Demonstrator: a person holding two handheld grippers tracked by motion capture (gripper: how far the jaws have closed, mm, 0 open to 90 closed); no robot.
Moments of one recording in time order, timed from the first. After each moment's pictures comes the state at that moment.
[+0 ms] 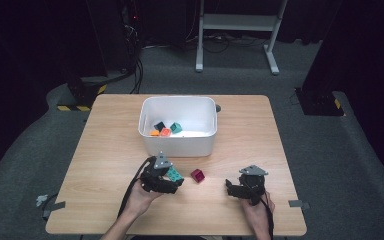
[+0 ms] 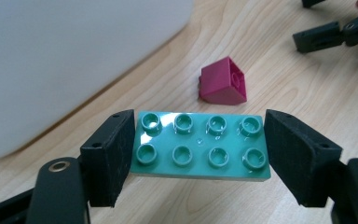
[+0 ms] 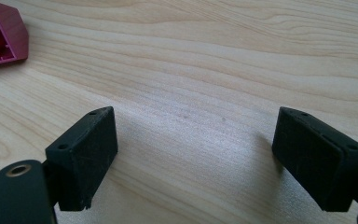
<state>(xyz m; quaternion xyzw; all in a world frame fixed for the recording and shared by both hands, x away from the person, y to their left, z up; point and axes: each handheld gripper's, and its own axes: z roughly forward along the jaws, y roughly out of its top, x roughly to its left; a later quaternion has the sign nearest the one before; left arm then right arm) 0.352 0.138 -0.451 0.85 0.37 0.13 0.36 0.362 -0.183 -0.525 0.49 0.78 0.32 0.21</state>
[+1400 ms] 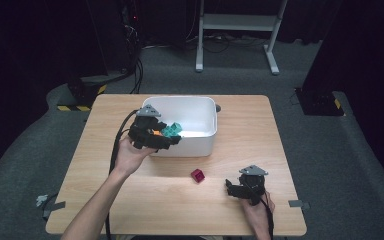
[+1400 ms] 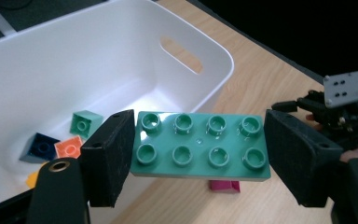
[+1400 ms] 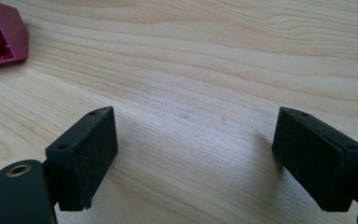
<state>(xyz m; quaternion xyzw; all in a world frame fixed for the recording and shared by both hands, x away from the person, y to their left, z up) 0.418 0.159 -0.332 0.82 0.37 0.12 0.42 0.362 -0.183 -0.525 0.49 0.78 0.32 0.21</state>
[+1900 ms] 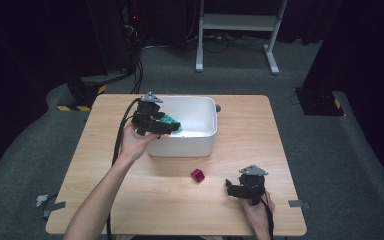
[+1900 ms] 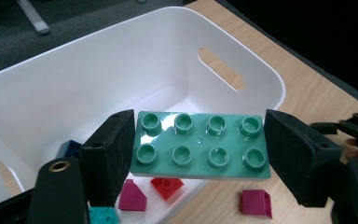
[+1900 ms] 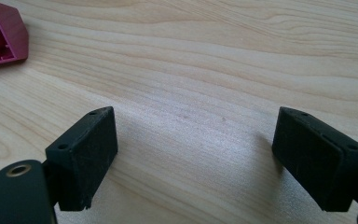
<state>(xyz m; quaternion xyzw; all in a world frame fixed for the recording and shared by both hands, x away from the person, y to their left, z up) 0.456 0.158 -0.335 0.81 0.41 0.13 0.40 0.362 -0.183 -0.525 0.49 0.78 0.32 0.21</state>
